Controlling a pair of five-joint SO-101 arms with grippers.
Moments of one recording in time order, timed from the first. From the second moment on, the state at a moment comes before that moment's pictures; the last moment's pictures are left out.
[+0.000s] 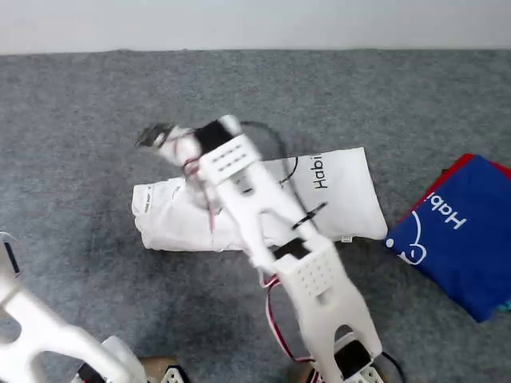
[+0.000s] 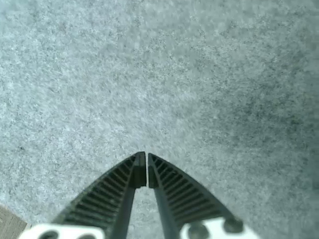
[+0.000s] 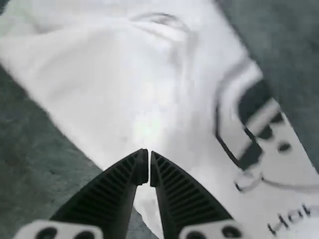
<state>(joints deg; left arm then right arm) -56.1 -34.6 27.7 84.5 -17.7 -36.7 45.5 -53.5 100.5 25.7</state>
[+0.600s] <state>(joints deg) -55.3 -34.6 19.6 88.5 -23.6 -2.2 40.9 -44.7 99.0 14.5</state>
